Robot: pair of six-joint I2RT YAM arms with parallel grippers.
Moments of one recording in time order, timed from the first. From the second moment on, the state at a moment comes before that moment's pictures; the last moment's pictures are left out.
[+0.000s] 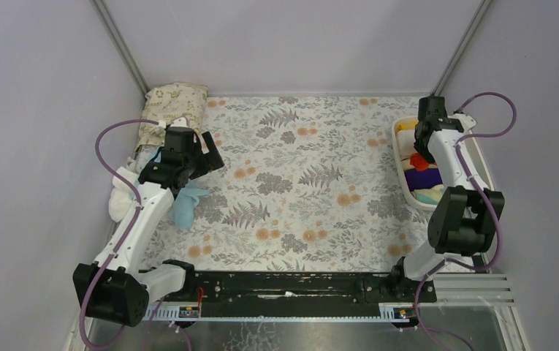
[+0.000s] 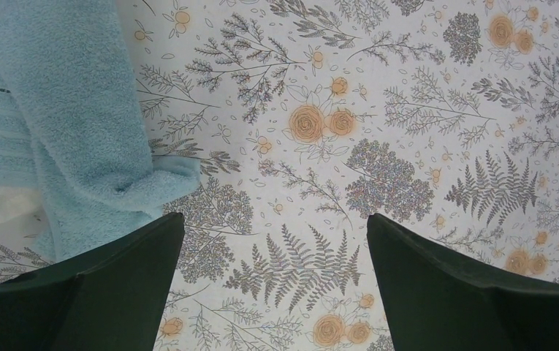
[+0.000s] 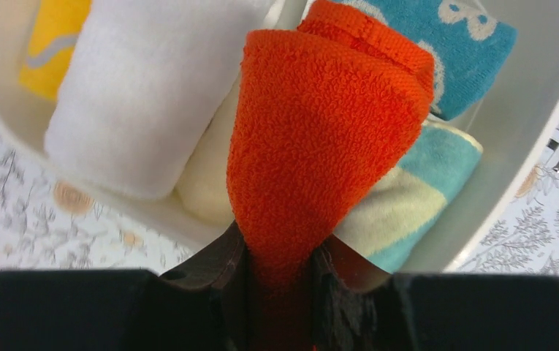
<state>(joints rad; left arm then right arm) -0.18 1.13 1.01 -0.62 -0.11 -0.51 -0.10 1.58 1.35 -0.84 0.55 0.78</state>
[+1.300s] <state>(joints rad) -0.18 1.16 1.00 -0.62 -0.11 -0.50 -0.18 1.82 1.19 -0.31 0.44 0.97</state>
